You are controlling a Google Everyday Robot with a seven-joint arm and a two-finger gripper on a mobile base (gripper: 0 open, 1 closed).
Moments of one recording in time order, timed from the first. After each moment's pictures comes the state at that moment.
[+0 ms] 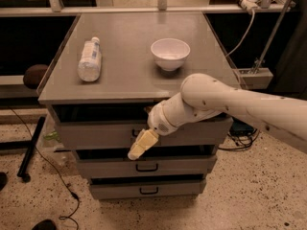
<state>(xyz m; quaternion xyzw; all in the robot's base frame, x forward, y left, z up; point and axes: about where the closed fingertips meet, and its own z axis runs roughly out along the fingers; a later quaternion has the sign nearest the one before) 0.547 0.038 0.696 -0.57 0.73 0.25 0.29</state>
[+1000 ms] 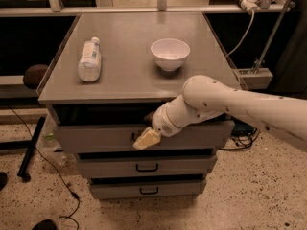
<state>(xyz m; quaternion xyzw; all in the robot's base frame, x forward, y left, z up) 0.550 0.025 0.679 -0.57 0.74 0.23 0.27</state>
